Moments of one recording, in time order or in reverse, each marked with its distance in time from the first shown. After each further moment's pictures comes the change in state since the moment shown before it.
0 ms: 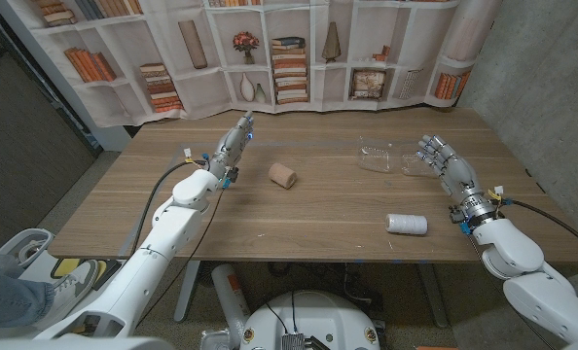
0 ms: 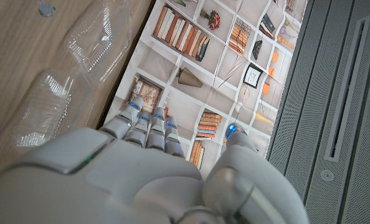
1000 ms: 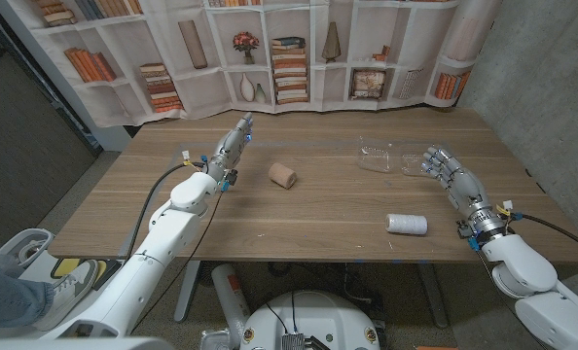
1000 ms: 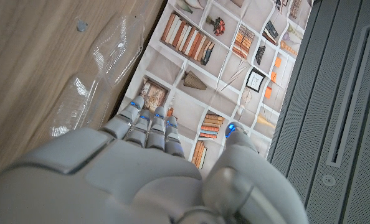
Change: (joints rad) left arm 0.042 0.019 -0.006 -0.054 0.002 0.010 0.017; left_hand 0.004 0.004 -0.004 -0.004 0.000 0.000 0.000 0.000 0.000 0.000 0.000 0.000 0.000 0.000 0.000 0.000 0.000 -0.006 0.006 0.000 0.000; right arm -0.091 0.007 0.043 -0.017 -0.038 0.028 -0.009; right_hand 0.005 0.005 0.000 -0.008 -0.005 0.007 -0.007 0.000 0.000 0.011 -0.004 0.000 0.000 0.009 -0.002 0.000 0.000 0.016 -0.005 0.000 0.000
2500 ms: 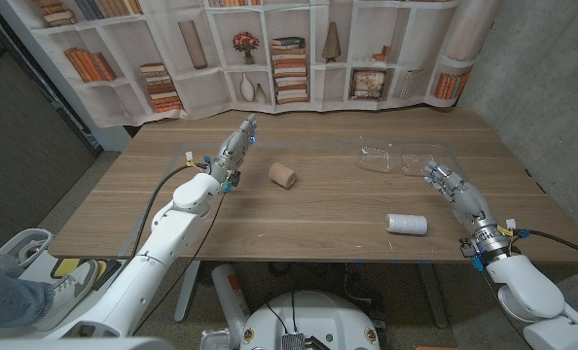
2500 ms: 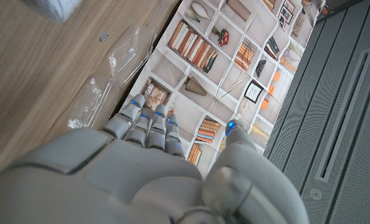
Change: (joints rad) left arm 0.003 -0.009 0.008 -0.010 -0.012 0.017 -0.012; left_hand 0.004 0.004 -0.008 0.000 0.000 0.005 -0.005 -0.005 0.000 0.004 -0.004 -0.004 0.000 0.000 0.000 0.000 0.000 0.000 0.000 0.000 0.000; right arm -0.108 0.034 0.042 -0.028 -0.160 0.053 -0.067; right_hand 0.022 0.001 0.004 -0.018 0.000 0.040 -0.014 0.000 0.000 0.032 -0.014 0.000 0.000 0.032 -0.018 0.000 0.000 0.019 0.005 -0.004 0.000
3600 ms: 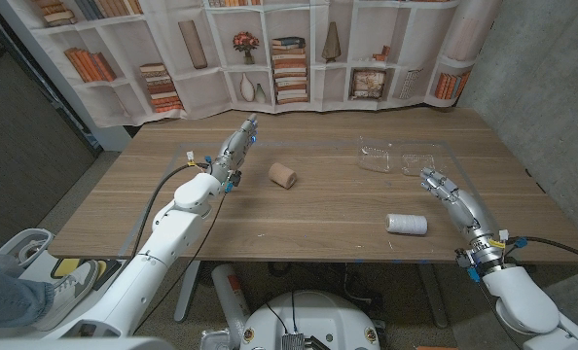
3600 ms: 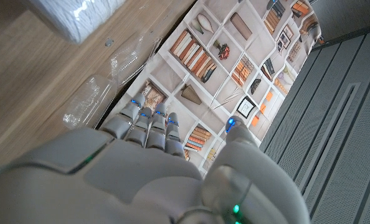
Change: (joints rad) left arm -0.007 0.001 0.007 0.008 0.007 -0.008 0.003; left_hand 0.002 0.002 -0.007 0.001 0.000 0.000 0.000 0.001 0.000 0.004 -0.004 0.000 0.000 0.004 -0.004 0.000 0.000 -0.005 -0.005 0.000 0.000; right arm -0.050 0.047 0.011 -0.017 -0.220 0.011 -0.102; right_hand 0.031 0.001 0.010 -0.023 0.000 0.025 -0.014 0.000 0.000 0.018 -0.007 0.000 0.000 0.020 -0.009 0.000 -0.002 0.011 0.000 0.000 0.000
